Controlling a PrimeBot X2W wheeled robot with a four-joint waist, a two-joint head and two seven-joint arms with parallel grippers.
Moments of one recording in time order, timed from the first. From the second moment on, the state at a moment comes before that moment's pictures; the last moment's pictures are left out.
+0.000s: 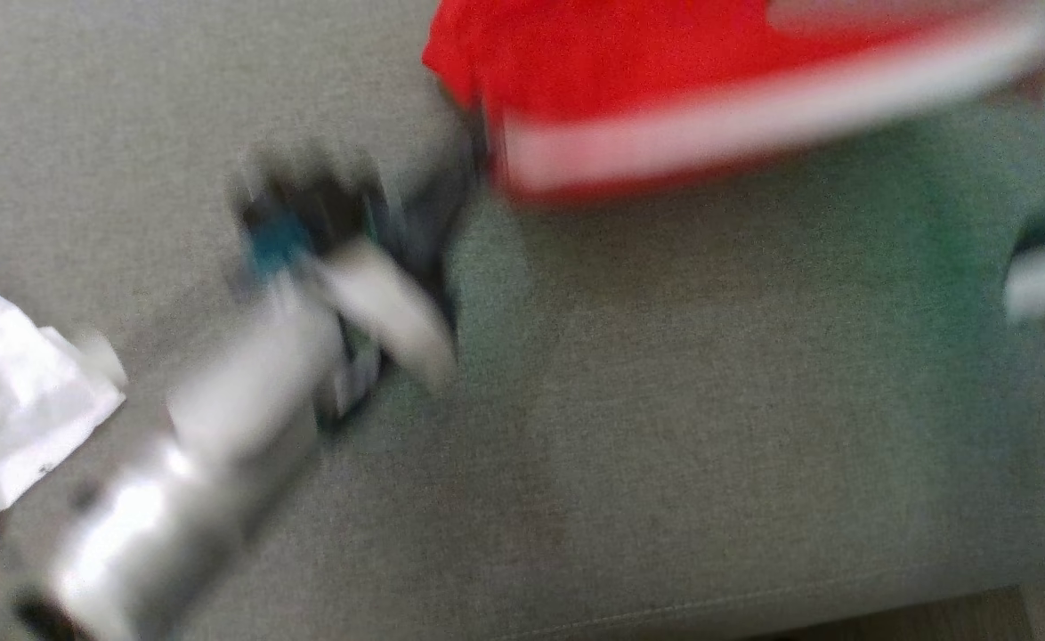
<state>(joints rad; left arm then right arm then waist) -0.93 0.30 -1.03 0.51 -0.79 -0.12 -0.26 -0.54 -0.48 0.20 0.38 0.57 0.13 -0.25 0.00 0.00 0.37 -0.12</state>
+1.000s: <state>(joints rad) -0.65 0.20 -0.94 0.19 -1.04 -0.04 -0.07 -0.36 -0.36 -0.21 0.10 0.32 0.13 0.16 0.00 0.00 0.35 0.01</state>
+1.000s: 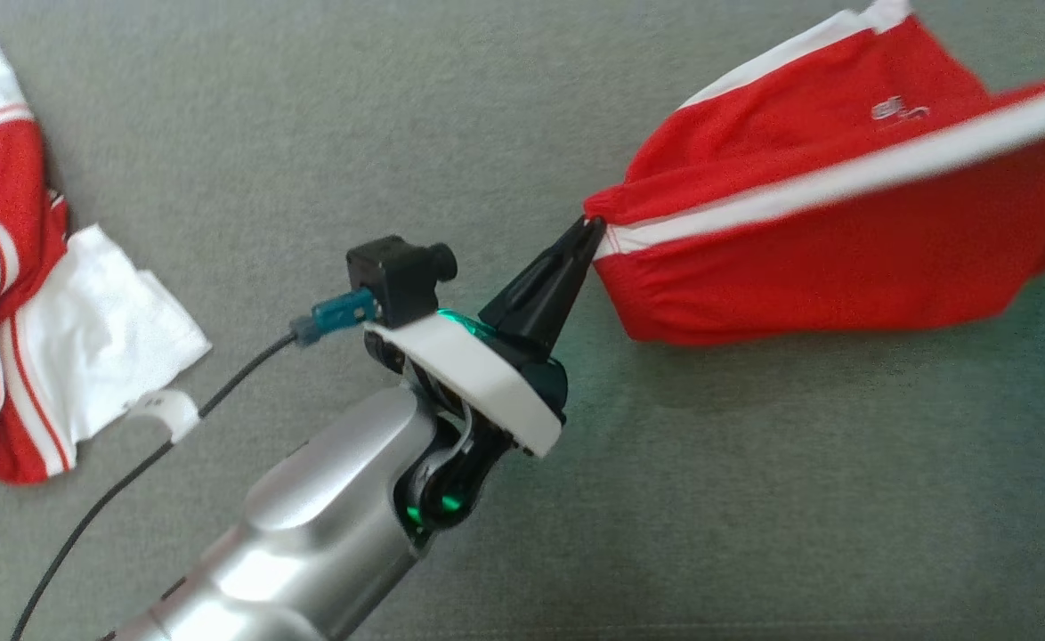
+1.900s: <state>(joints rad) -0.77 0.08 -0.87 0.46 -1.00 -0.01 -0.24 -0.83 -0.49 0.12 0.75 0.45 0.13 0.03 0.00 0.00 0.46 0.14</state>
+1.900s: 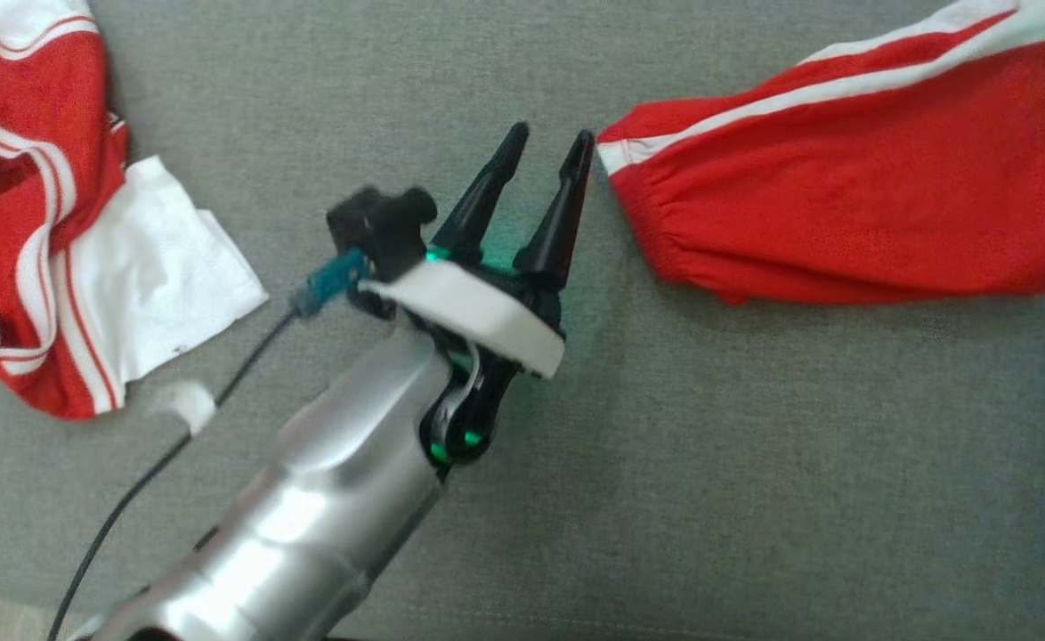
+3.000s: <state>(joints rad) -0.21 0.08 -0.45 -0.02 -0.29 0.10 -0.26 -0.51 -0.65 0.07 0.81 0.76 0.13 0.08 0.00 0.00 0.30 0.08</state>
